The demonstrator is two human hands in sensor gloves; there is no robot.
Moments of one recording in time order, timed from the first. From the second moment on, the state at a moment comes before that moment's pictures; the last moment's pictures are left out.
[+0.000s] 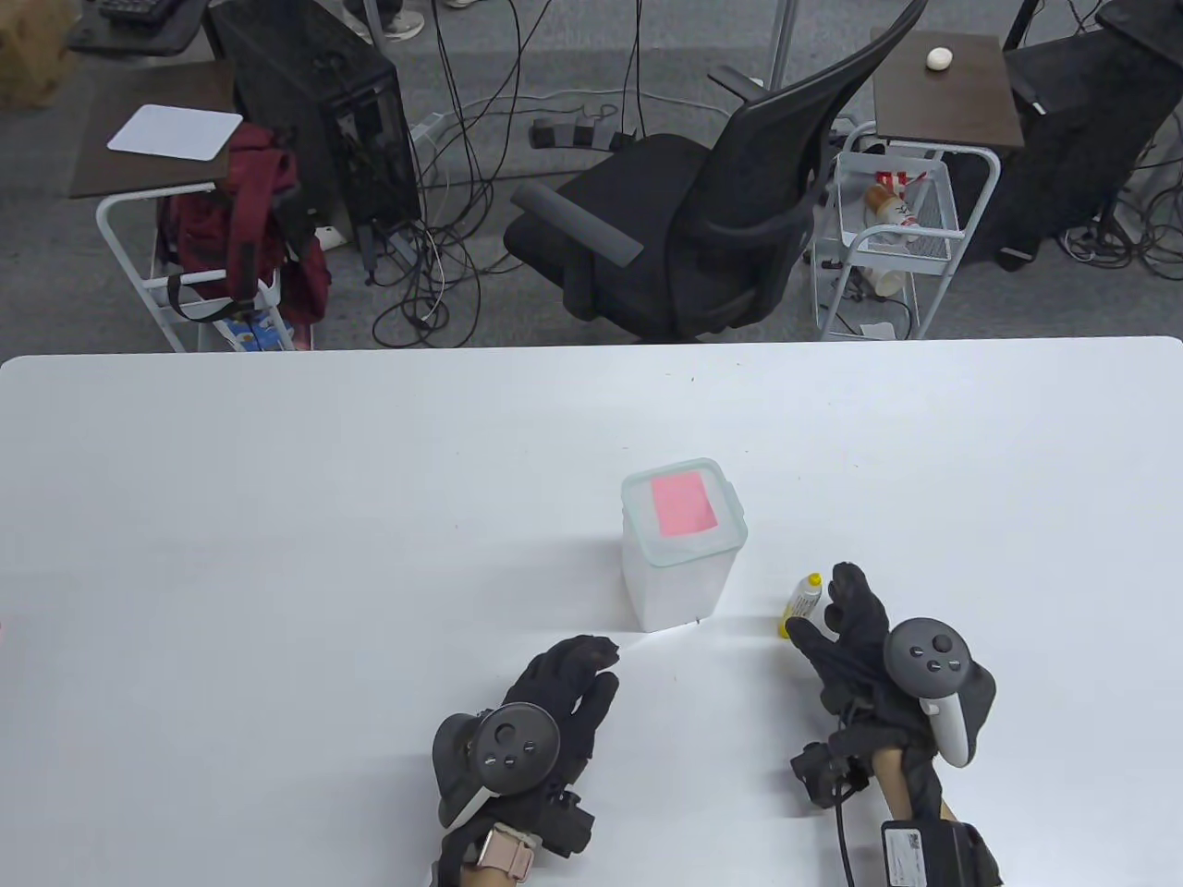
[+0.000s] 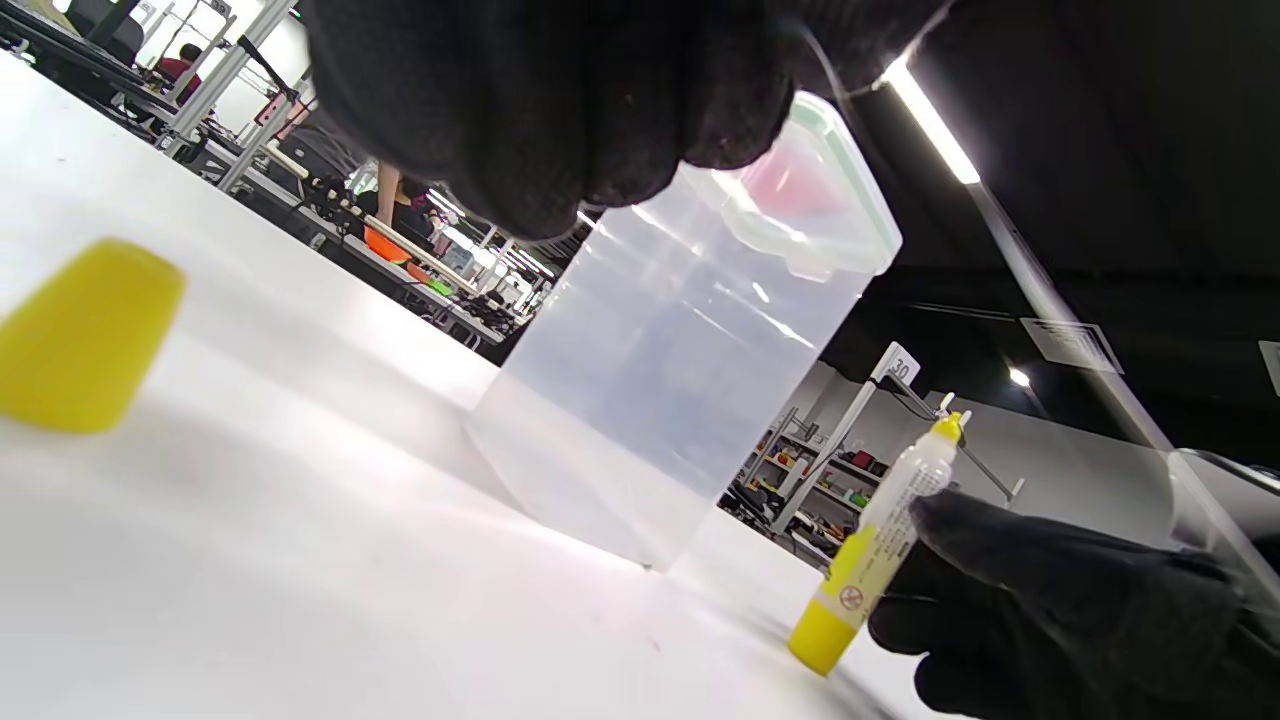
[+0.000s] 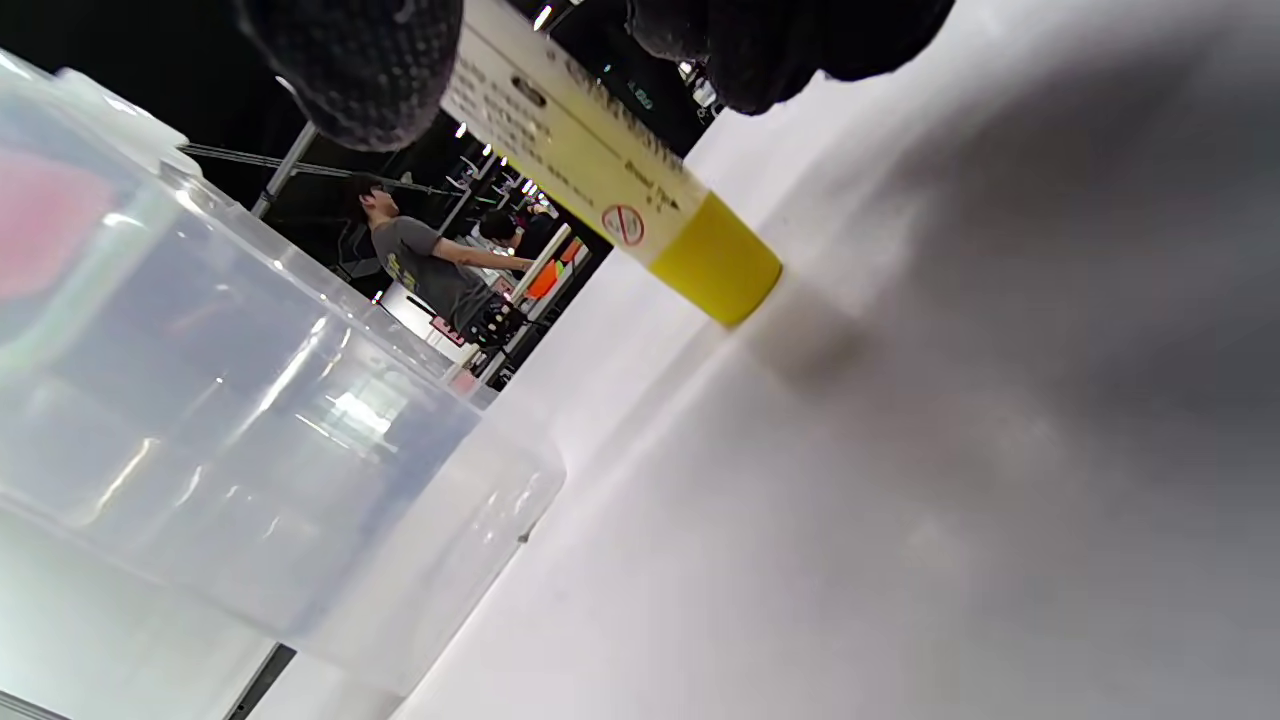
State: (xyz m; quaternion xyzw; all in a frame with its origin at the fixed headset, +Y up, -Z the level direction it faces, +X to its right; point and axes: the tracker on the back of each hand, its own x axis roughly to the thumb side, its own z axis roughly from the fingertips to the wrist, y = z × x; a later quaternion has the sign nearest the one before) left_hand -0.107 -0.736 -0.220 0.09 -0.15 0.32 0.93; right_hand 0.246 -0.775 -0.277 -0.08 0.02 0.89 0.45
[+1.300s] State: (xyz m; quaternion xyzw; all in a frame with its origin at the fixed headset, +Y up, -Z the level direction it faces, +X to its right) left_hand -0.118 -0.761 -0.235 -0.04 -0.09 -0.02 0.99; right_hand 0.215 -0.748 -0.211 0.04 -0.04 0.89 0.45
